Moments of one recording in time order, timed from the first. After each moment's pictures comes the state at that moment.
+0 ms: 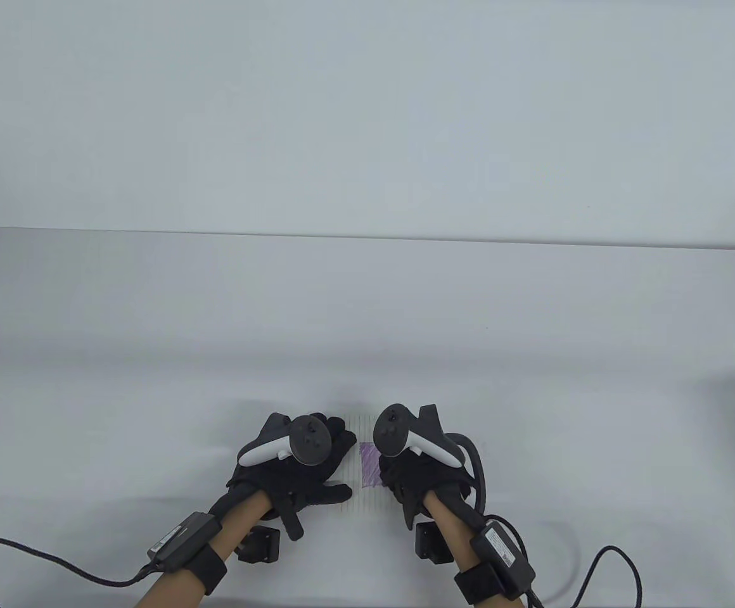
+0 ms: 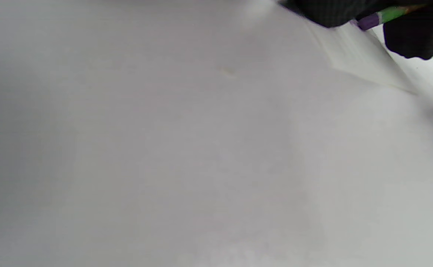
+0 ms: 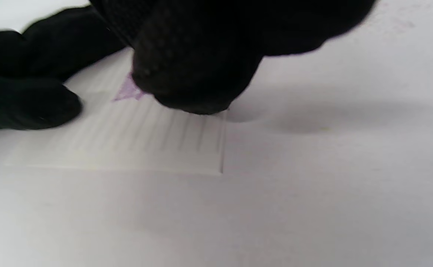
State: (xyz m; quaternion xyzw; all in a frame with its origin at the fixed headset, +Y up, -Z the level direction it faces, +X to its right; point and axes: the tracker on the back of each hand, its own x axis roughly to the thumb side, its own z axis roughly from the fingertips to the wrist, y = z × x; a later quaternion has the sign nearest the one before) left_hand -0.133 -0.817 -0.313 -0.40 -0.22 0.16 0.87; right_hand 0.057 -0.749 -0.304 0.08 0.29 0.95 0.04
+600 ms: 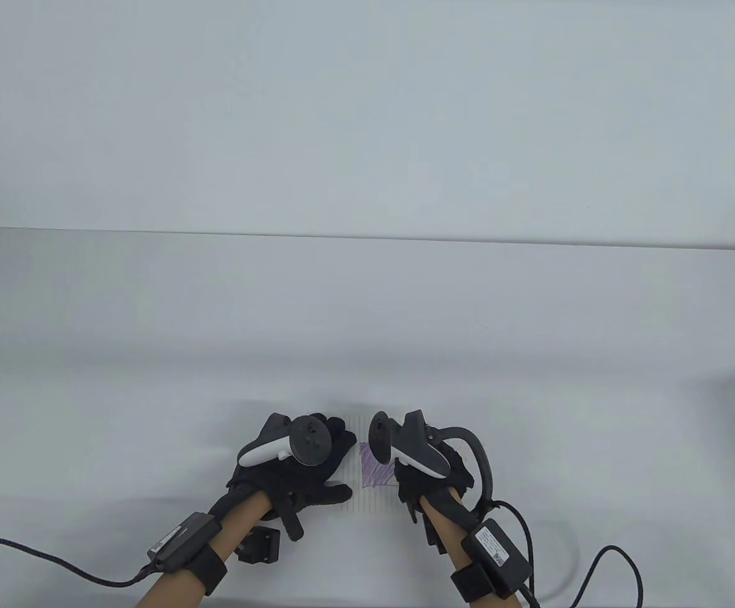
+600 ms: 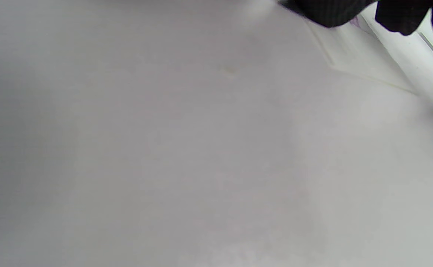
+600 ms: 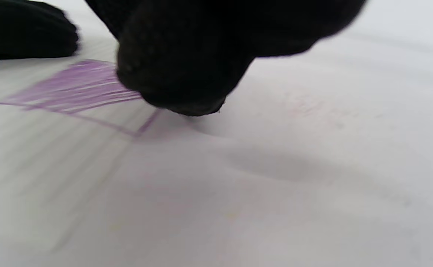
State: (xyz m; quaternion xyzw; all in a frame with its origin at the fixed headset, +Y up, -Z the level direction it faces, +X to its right) left_hand -0.133 -0.817 -0.313 -0.40 -0.22 0.16 0.88; right_hand 0.052 -0.747 -0.304 0.10 0.21 0.97 -0.04
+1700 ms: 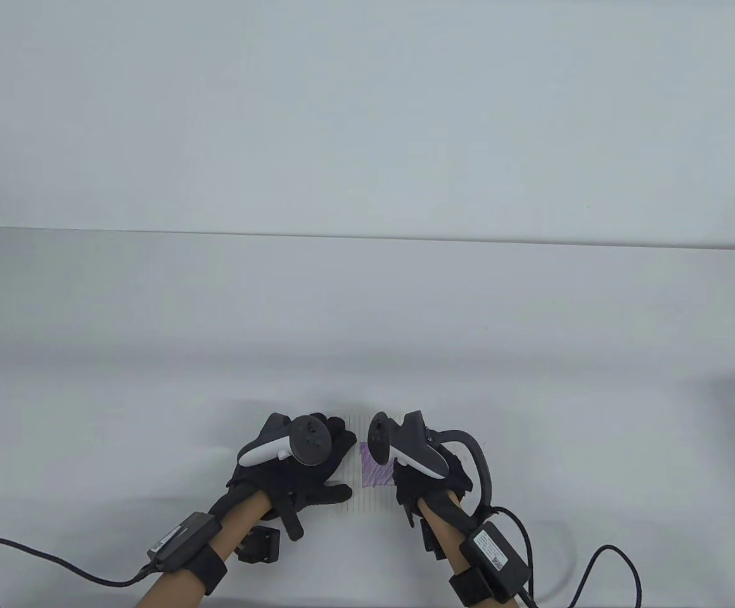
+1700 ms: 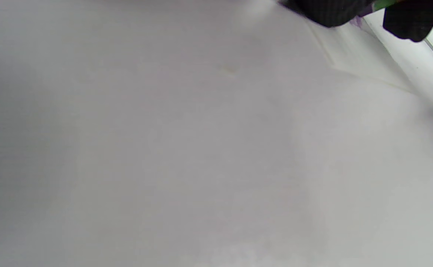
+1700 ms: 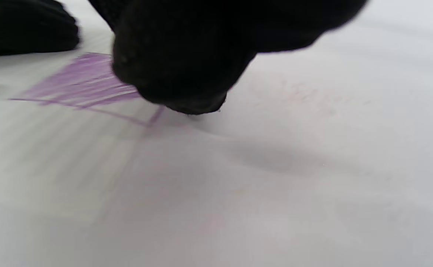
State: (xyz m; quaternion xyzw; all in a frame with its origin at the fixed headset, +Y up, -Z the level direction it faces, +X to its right) left_hand -0.133 -0.817 -0.313 -0.40 -0.22 0.16 0.88; right_hand 0.052 -0.747 -0.302 0.08 0.23 0.97 -0.03
